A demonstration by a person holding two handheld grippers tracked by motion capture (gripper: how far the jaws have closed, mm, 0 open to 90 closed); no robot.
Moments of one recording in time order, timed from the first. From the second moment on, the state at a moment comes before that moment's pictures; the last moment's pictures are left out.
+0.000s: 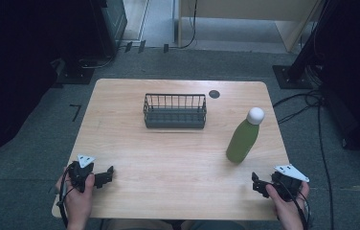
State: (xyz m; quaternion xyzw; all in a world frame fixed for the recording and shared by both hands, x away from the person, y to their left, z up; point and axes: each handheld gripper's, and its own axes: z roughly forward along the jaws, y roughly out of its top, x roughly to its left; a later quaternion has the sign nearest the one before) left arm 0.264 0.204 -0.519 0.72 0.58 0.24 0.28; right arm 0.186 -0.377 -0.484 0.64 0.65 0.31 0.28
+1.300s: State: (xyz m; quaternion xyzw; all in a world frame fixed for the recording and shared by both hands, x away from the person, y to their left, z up) left arm 0.264 0.204 -0.519 0.72 0.58 0.24 0.29; right arm 0.223 -0.325 -0.427 0.60 0.65 0.38 0.29
